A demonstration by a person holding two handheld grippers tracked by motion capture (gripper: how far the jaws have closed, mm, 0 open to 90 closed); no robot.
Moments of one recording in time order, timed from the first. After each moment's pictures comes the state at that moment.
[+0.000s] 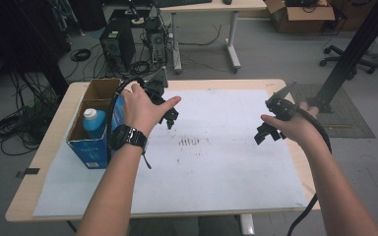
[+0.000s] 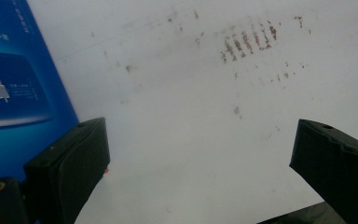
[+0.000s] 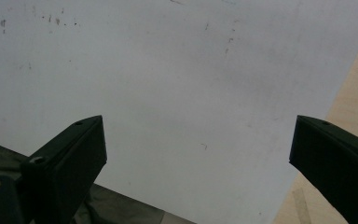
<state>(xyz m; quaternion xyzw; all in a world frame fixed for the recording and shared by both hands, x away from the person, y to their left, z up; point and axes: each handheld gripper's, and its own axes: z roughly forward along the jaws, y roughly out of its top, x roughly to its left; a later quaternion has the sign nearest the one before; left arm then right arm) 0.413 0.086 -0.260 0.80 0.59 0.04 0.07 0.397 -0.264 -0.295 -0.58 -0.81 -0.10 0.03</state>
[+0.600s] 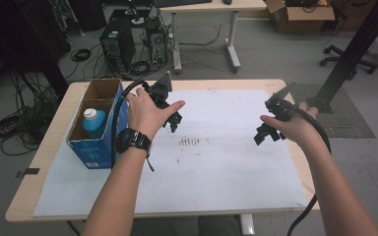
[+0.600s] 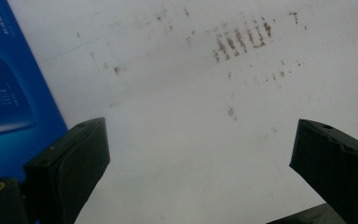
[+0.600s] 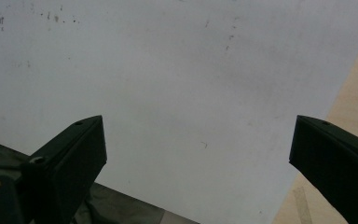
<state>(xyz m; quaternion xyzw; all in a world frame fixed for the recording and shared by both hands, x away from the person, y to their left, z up) 0.412 0.081 -0.267 0.81 0.59 0.04 0.07 0.396 -0.265 -0.296 -0.58 -0.81 -0.10 0.03</state>
